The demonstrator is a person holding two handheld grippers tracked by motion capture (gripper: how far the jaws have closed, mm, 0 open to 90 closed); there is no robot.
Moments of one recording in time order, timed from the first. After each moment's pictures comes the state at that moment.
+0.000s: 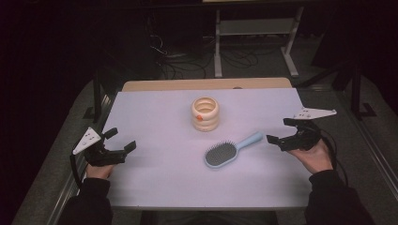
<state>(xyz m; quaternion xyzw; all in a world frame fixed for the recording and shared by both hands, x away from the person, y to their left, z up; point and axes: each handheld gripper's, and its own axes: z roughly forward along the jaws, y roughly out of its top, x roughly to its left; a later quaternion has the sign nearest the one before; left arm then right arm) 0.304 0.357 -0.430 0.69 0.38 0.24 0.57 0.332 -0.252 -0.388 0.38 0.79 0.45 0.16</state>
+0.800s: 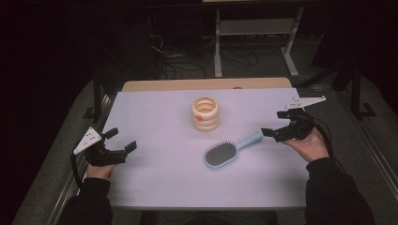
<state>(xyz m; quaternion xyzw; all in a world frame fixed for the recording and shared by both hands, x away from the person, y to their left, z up) 0.305 0.356 -0.431 0.69 0.38 0.24 0.57 0.358 -0.237 -0.372 0.36 0.82 0.42 0.14</state>
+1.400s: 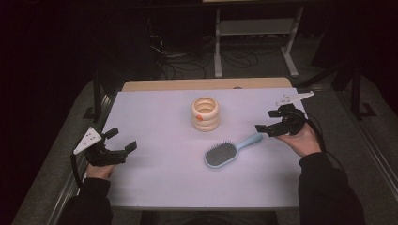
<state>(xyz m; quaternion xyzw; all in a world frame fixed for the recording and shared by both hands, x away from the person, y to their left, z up) 0.305 0.356 -0.431 0.69 0.37 0.24 0.57 0.378 -0.222 -0.376 0.36 0.83 0.40 0.13</state>
